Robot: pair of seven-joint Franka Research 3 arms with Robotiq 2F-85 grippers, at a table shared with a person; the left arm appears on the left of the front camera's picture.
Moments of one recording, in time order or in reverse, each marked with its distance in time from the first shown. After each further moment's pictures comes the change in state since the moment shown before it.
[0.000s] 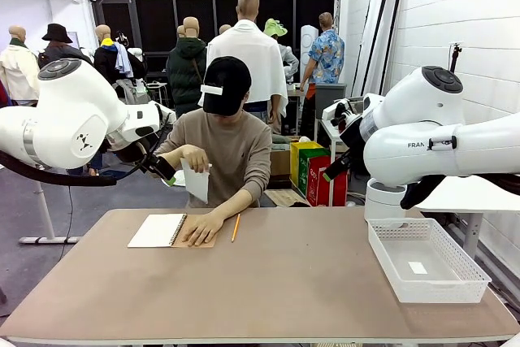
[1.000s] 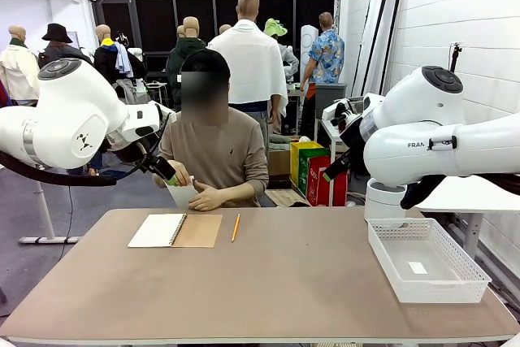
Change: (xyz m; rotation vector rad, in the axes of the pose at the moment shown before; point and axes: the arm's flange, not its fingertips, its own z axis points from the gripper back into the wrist) left arm 0.000 0.000 0.000 0.000 0.000 0.000; right arm 0.000 0.000 0.000 0.000 0.000 0.000
